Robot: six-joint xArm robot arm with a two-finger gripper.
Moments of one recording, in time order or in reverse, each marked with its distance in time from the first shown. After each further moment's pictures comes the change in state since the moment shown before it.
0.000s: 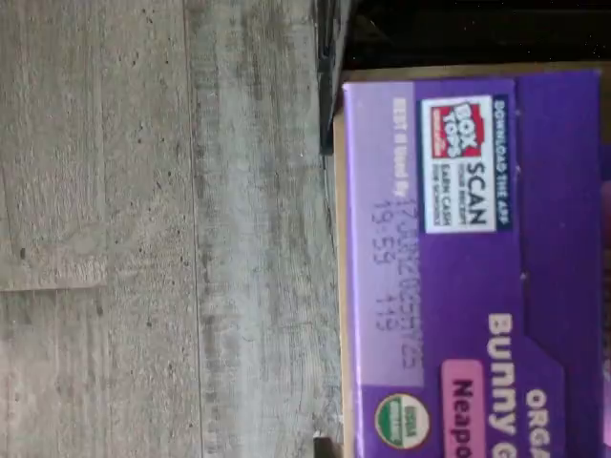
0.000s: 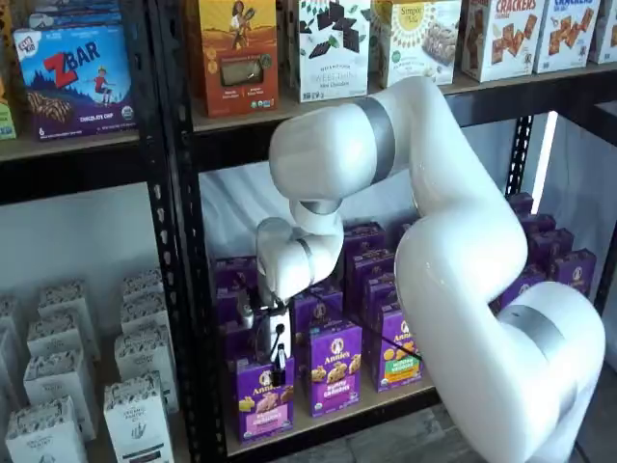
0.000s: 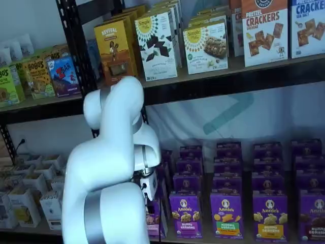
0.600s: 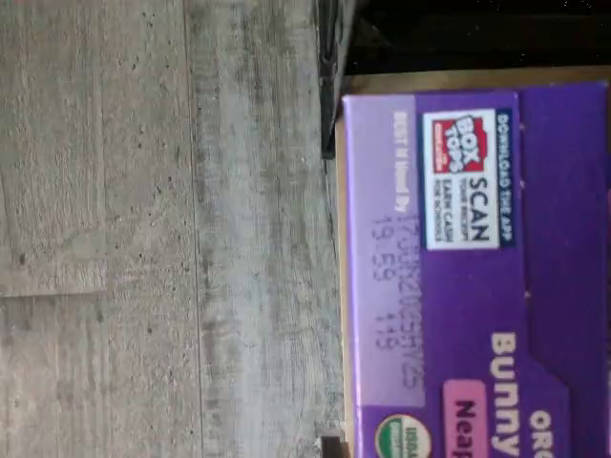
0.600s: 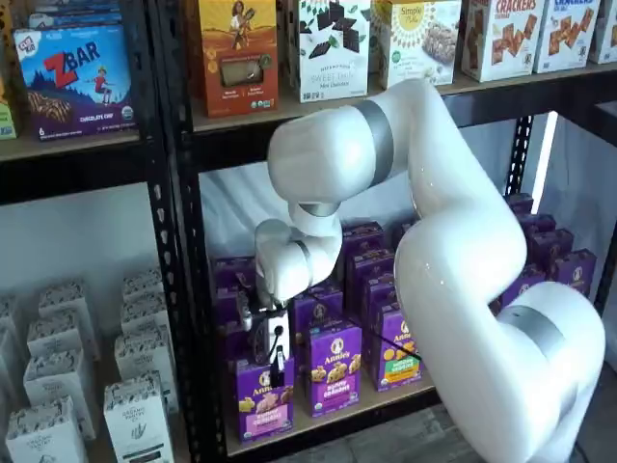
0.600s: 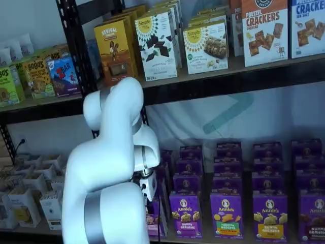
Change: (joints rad) arm 0.006 0.009 -0.009 0.002 0.001 0.004
